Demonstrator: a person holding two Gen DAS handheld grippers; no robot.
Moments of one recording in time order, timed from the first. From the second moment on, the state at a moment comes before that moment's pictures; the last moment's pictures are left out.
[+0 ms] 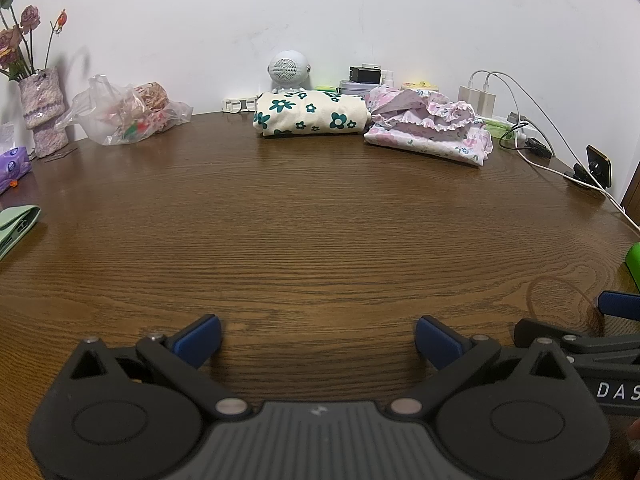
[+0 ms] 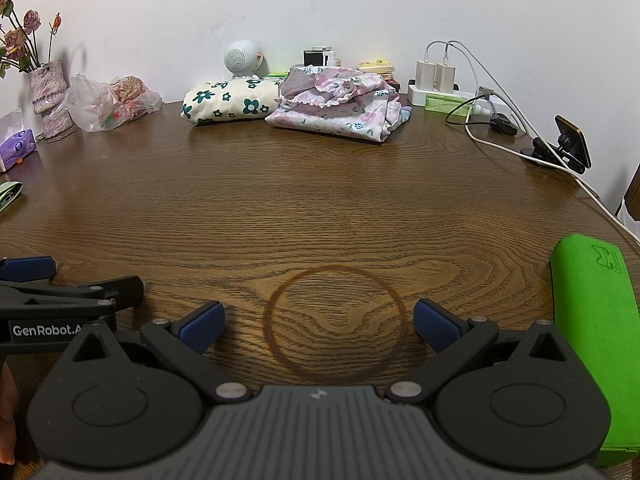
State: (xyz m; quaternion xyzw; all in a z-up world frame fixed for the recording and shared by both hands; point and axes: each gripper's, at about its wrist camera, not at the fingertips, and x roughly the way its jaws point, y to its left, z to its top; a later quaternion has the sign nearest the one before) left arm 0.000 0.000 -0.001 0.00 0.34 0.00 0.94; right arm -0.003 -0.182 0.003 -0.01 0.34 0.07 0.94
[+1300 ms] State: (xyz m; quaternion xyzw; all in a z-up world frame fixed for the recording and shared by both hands) left arm 0.009 0.003 0.005 -0.01 0.35 -0.02 0.94; right arm 0.000 -0.182 0.005 -0.02 0.35 0.08 0.93
